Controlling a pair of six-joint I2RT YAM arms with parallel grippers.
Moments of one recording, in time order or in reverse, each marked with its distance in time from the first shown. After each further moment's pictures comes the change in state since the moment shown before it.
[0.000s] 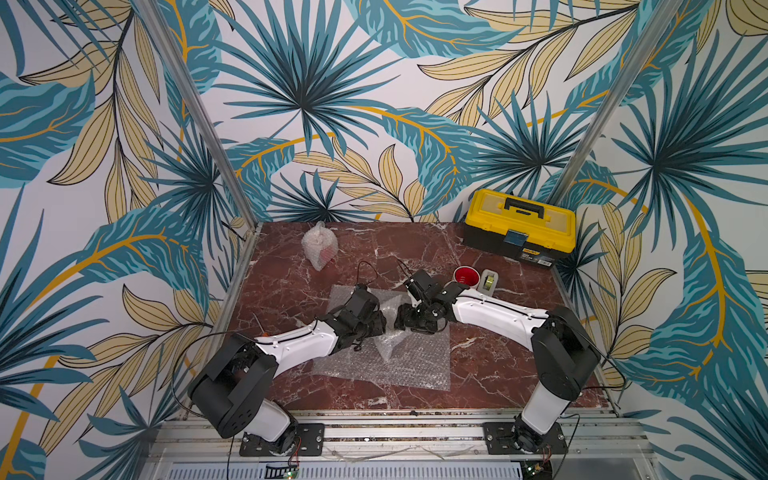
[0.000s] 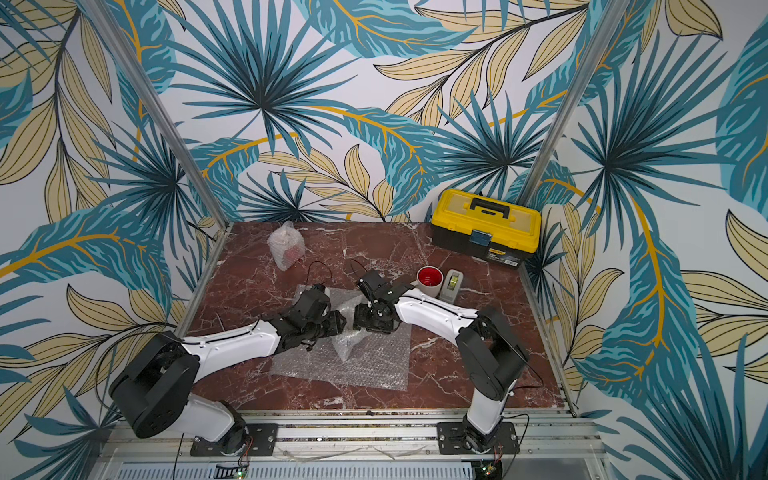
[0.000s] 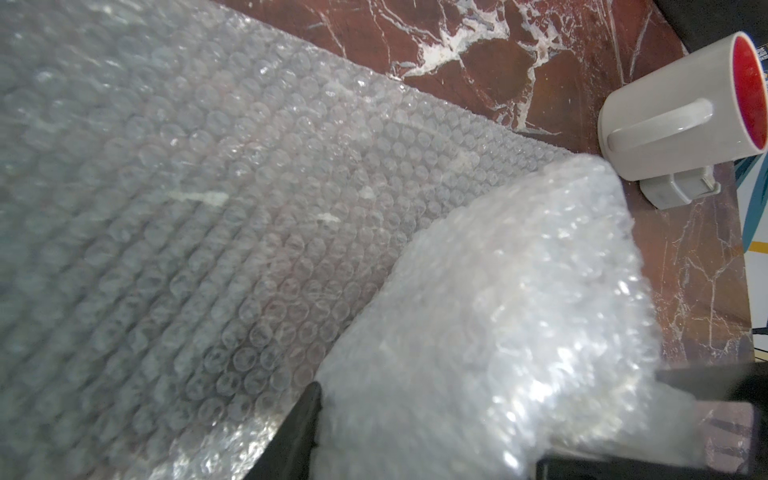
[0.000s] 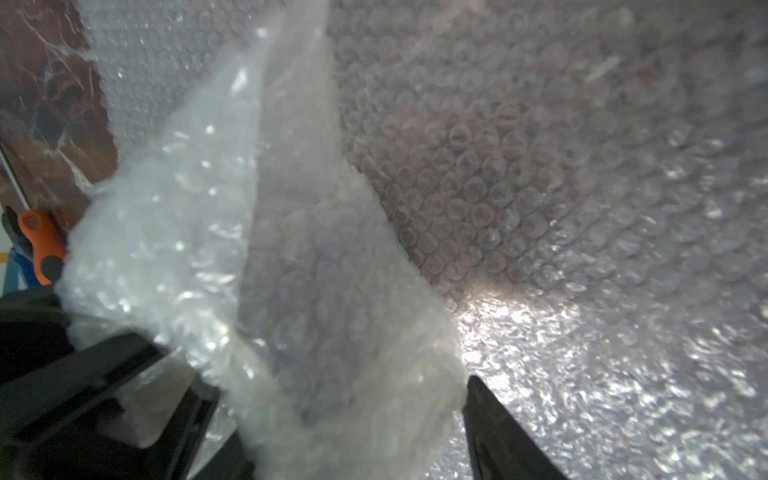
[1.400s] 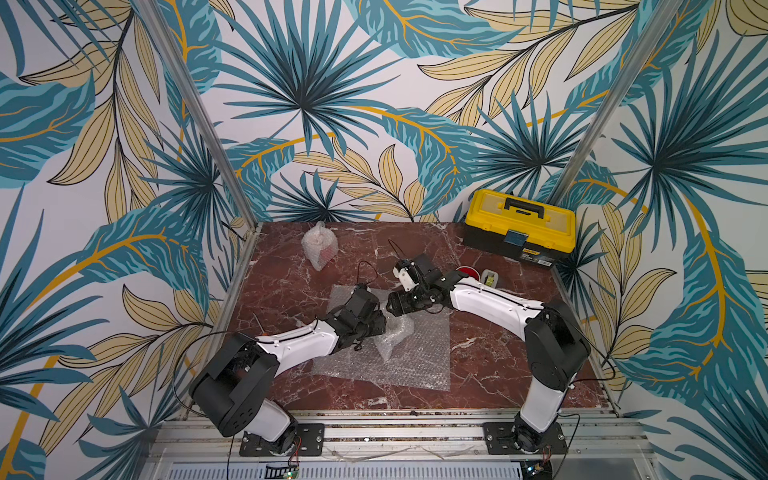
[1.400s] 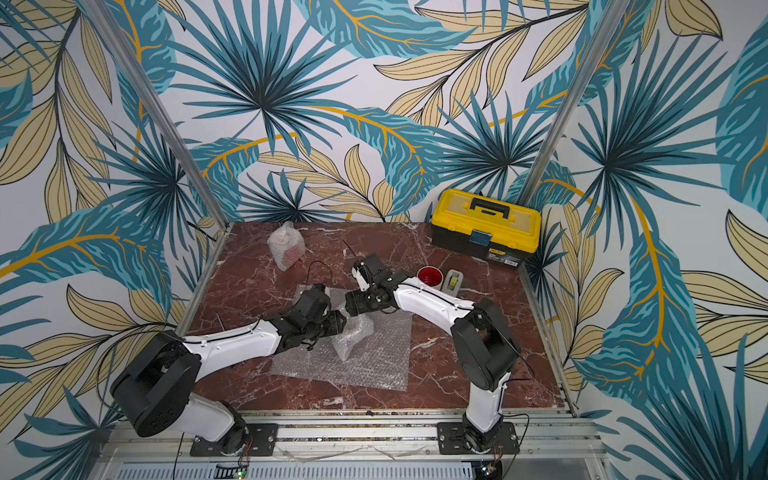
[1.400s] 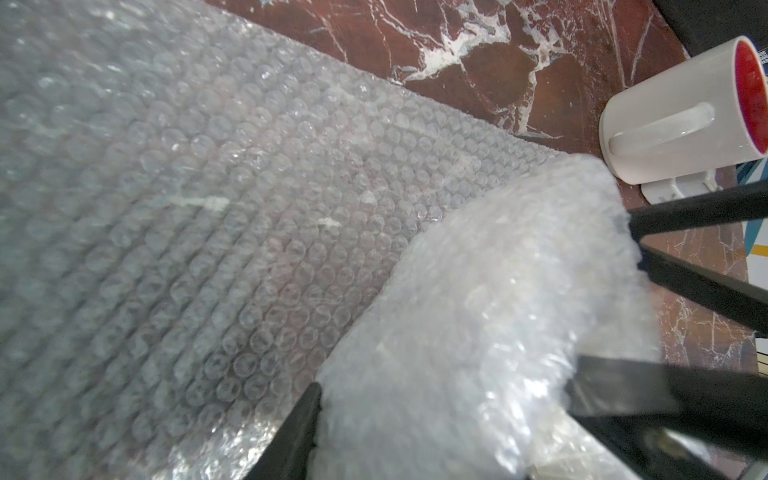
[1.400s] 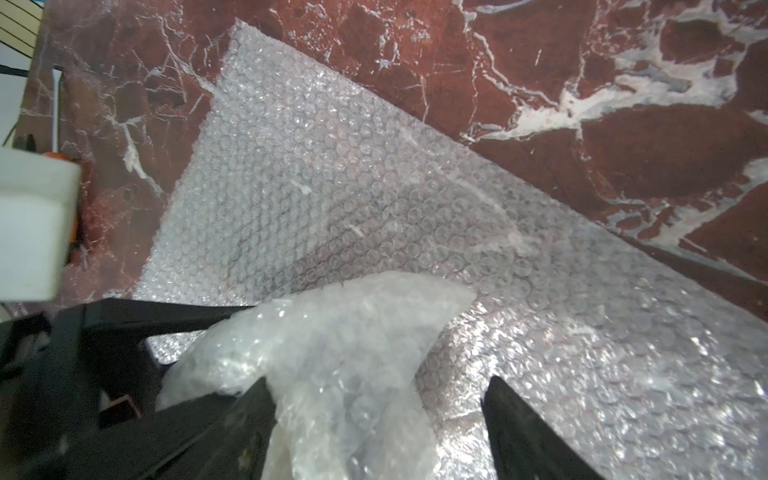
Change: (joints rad) left arm 0.000 0.009 0.003 0.007 0.000 0.000; right arm -0.058 0.069 0.121 0.109 -0.017 -0.431
